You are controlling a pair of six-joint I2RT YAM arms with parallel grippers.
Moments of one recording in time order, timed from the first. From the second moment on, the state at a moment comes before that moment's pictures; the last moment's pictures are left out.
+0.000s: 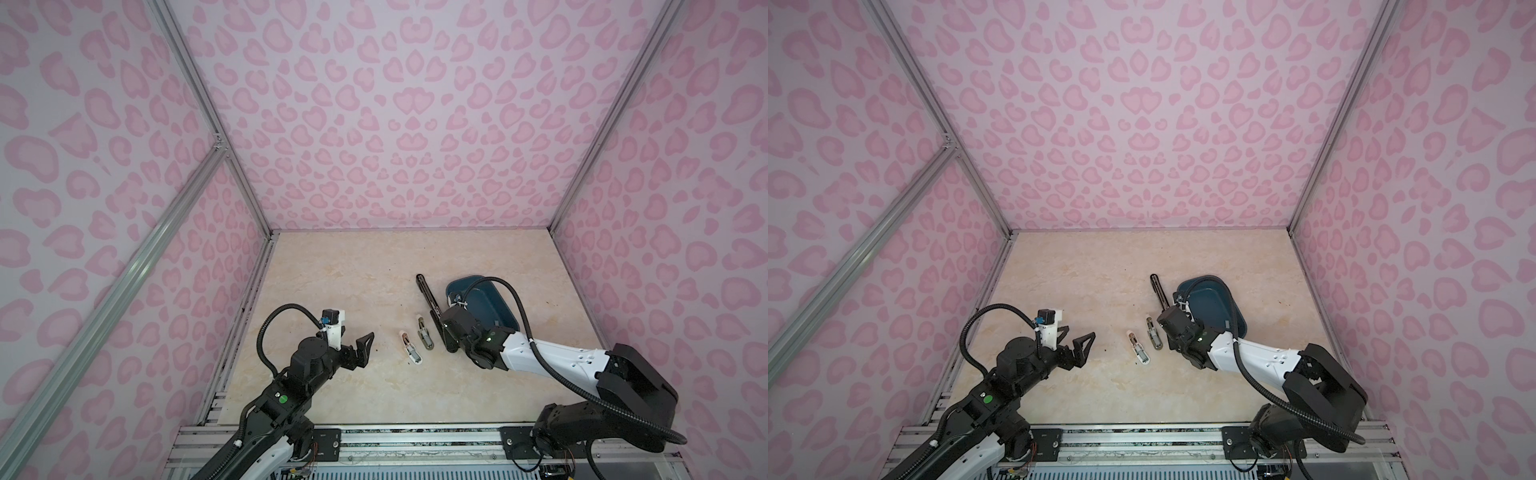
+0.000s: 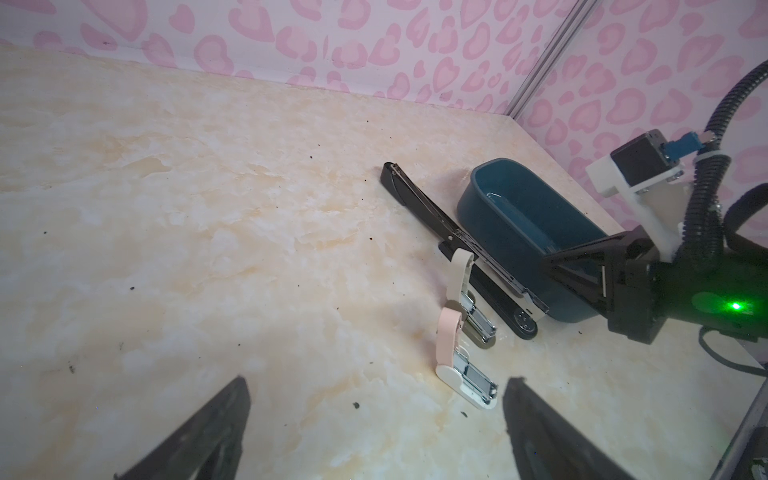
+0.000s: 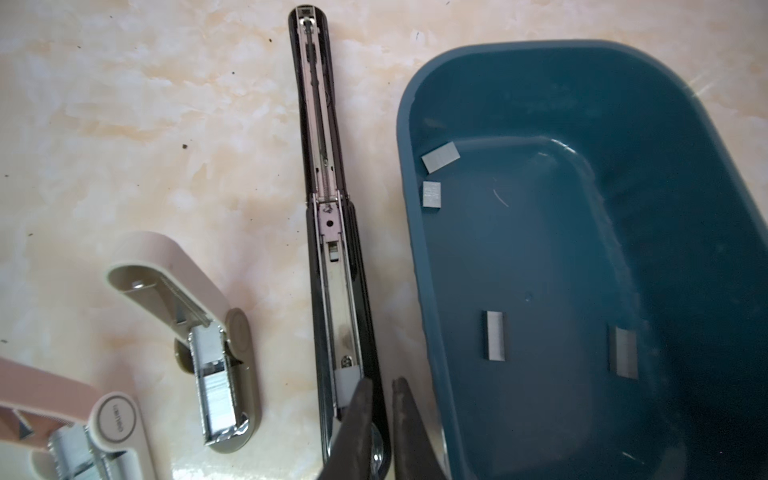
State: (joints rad) left arm -0.58 0.51 0.30 -0.17 -0.02 -0.36; right arm 0.82 1.44 0.73 -0.27 0.47 0.49
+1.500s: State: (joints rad) left arm -0.58 0.48 0.29 -0.17 -0.02 -0.36; right arm 0.91 1.58 0.81 -0.36 0.53 0.52
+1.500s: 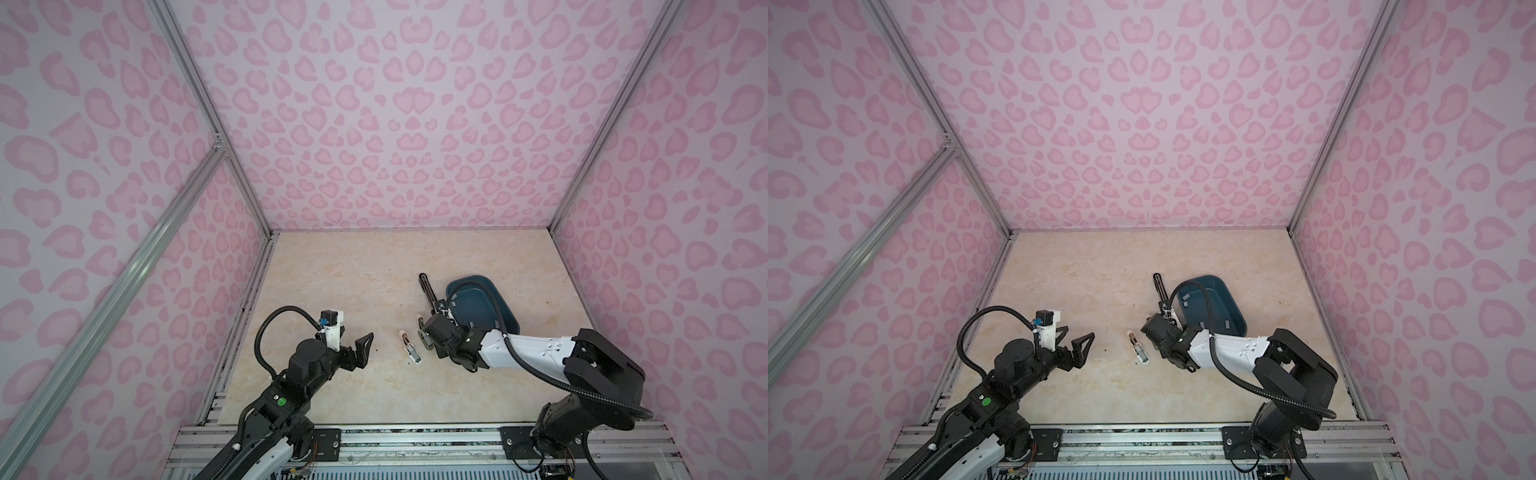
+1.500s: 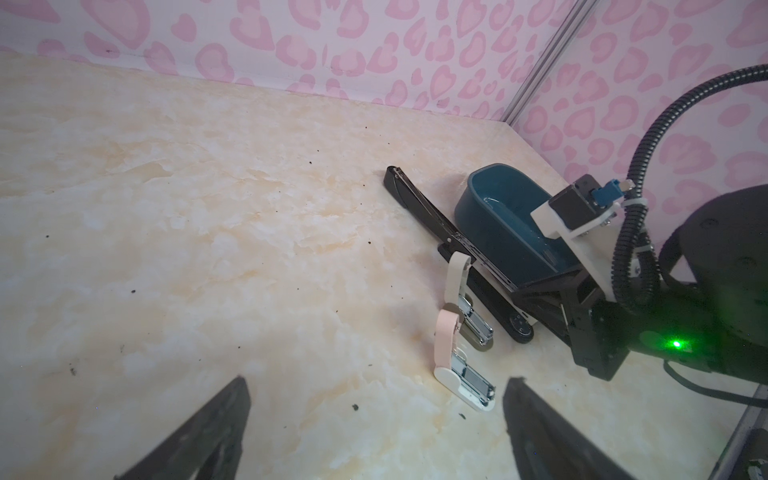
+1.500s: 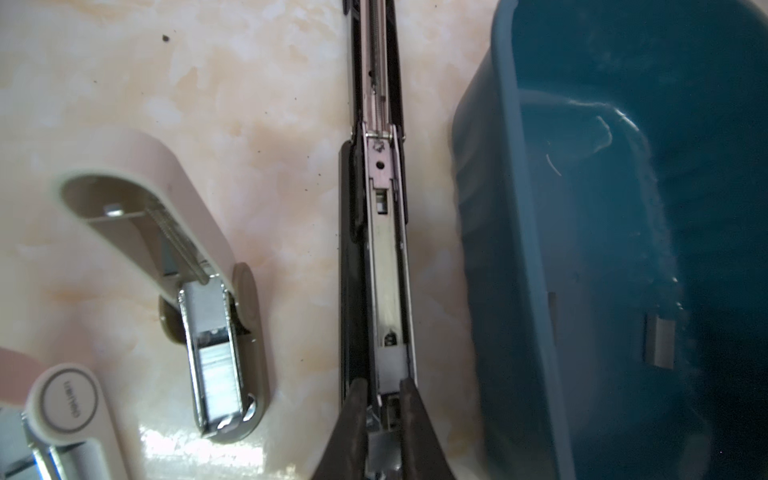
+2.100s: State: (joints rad) left arm -0.58 0.47 0.28 -0.17 -0.03 -0.36; right arm 0.91 1.50 0.84 -0.41 0.57 0.52
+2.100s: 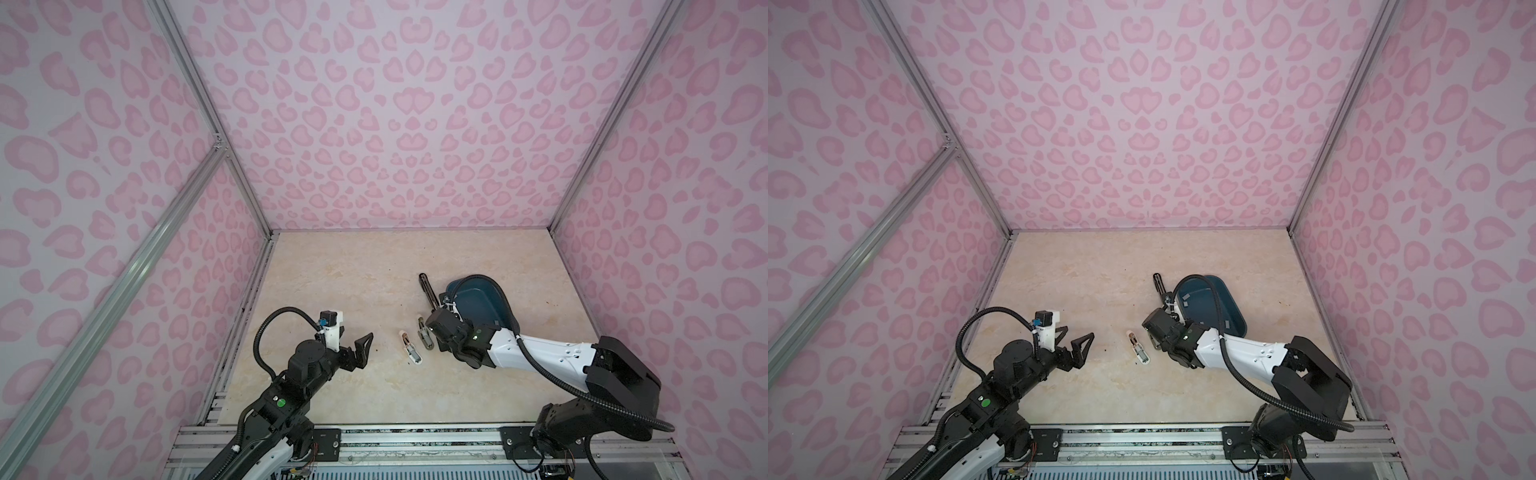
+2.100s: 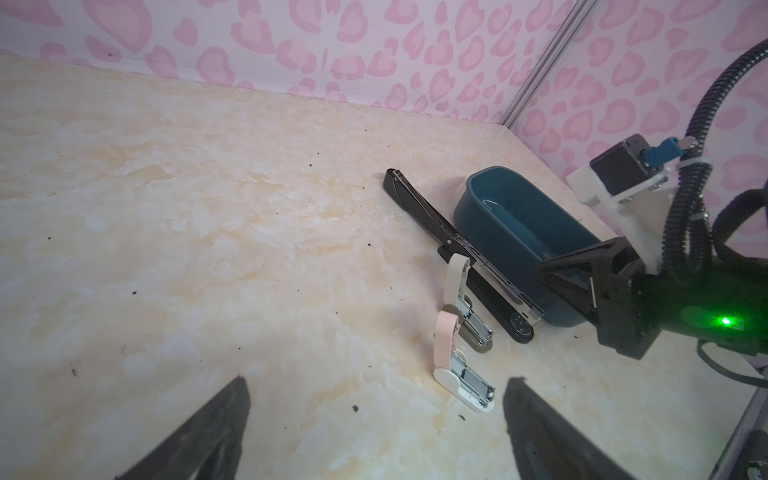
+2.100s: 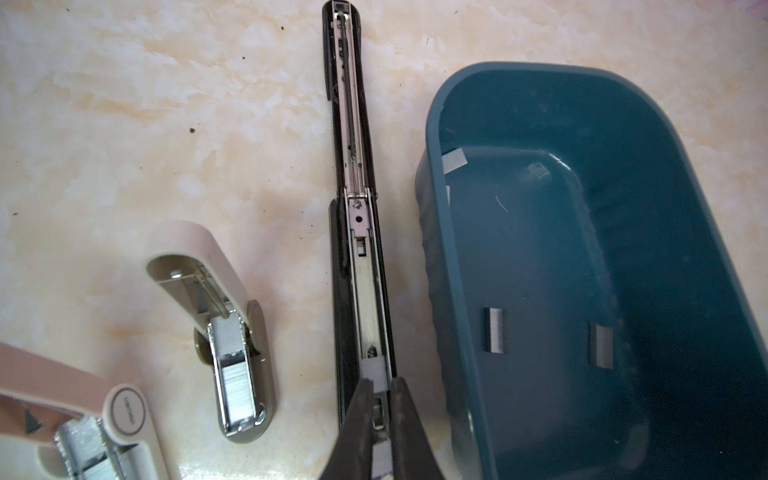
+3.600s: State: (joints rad) left arm -0.58 0.45 0.28 -0.17 -0.03 -0.36; right arm 0.94 1.48 0.81 -0.46 0.53 0.52
